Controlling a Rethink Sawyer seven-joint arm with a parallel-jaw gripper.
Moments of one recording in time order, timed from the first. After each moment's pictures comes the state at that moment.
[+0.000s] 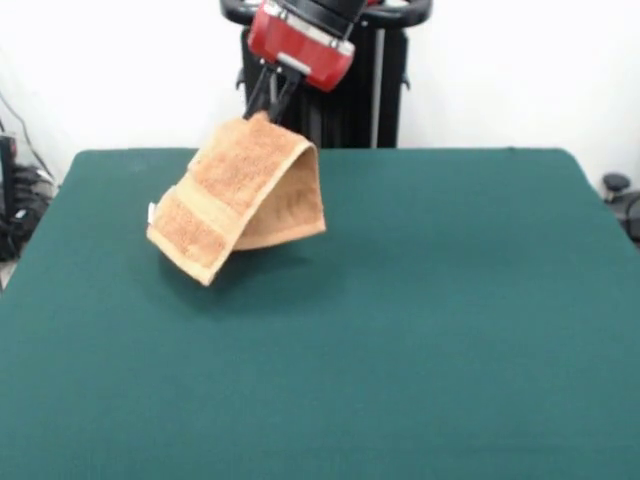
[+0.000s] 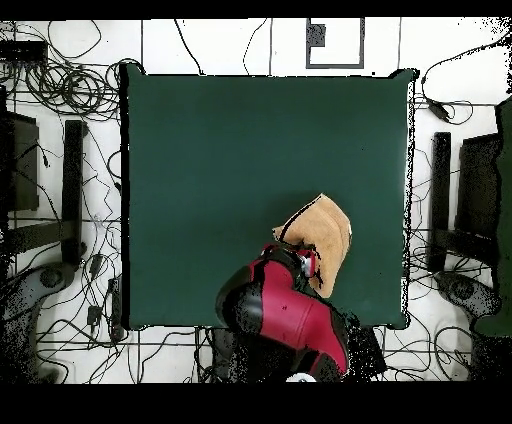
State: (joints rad) arm 0.20 -0.61 -0.56 1.94 0.08 0.02 1.57
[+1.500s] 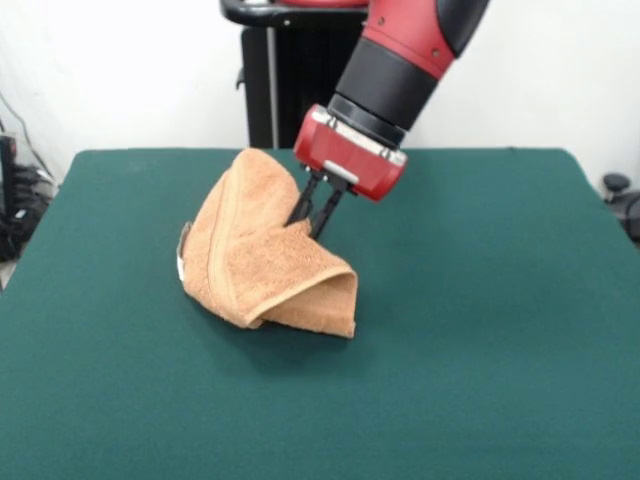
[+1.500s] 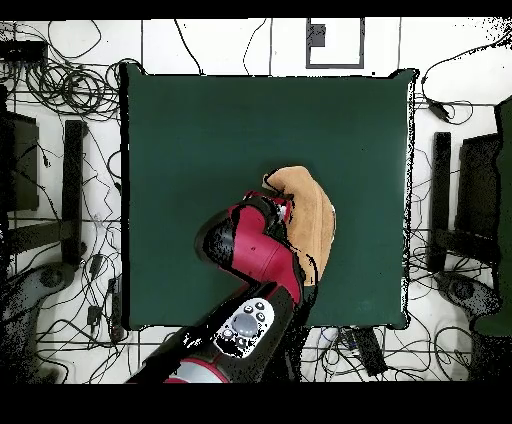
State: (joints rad) arm 0.31 -0.33 -0.57 1.72 0.48 -0.04 1.57
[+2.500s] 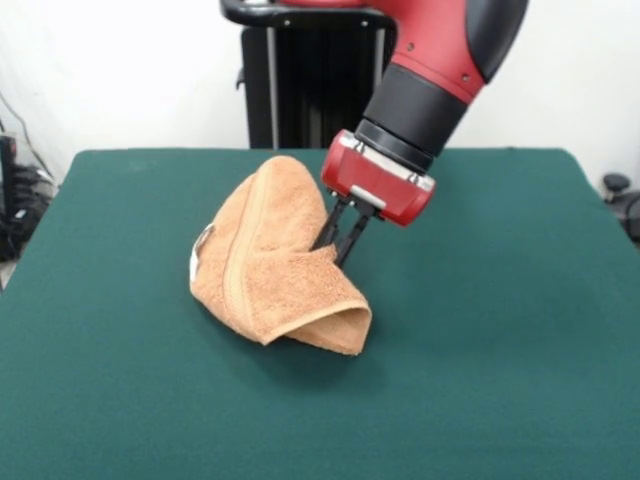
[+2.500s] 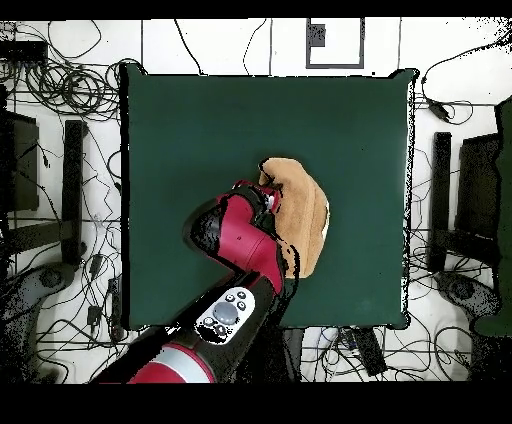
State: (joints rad) arm 0.36 -0.26 -0.58 1.67 0.61 -0.04 1.57
